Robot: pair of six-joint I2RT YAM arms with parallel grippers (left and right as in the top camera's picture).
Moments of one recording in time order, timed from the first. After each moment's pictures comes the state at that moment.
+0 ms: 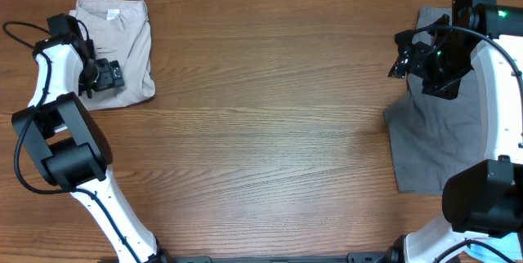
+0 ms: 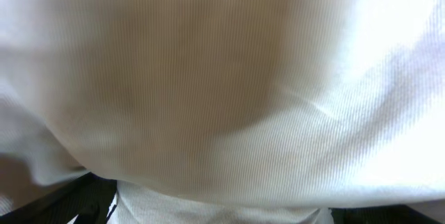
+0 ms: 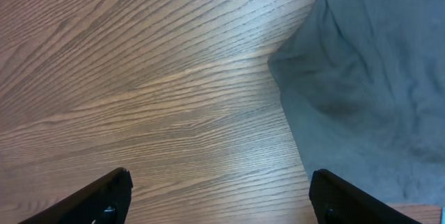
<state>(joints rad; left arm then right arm) 0.37 2.30 1.84 -0.88 -0.12 0.03 -0.16 1.83 1.83 -1.45 -0.23 0.20</state>
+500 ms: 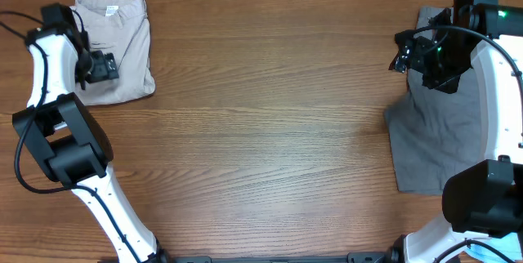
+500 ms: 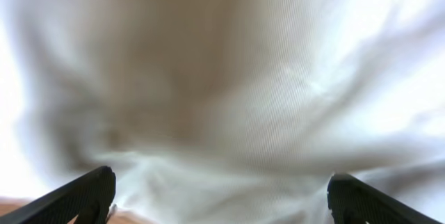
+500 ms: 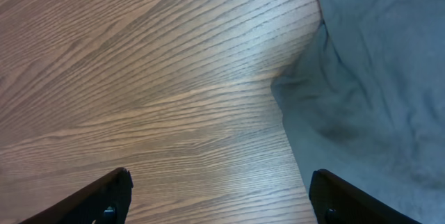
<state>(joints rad) 0.37 2.34 2.03 -1.04 -0.14 0.03 -0.16 1.83 1.83 -1.39 -0.23 0.20</state>
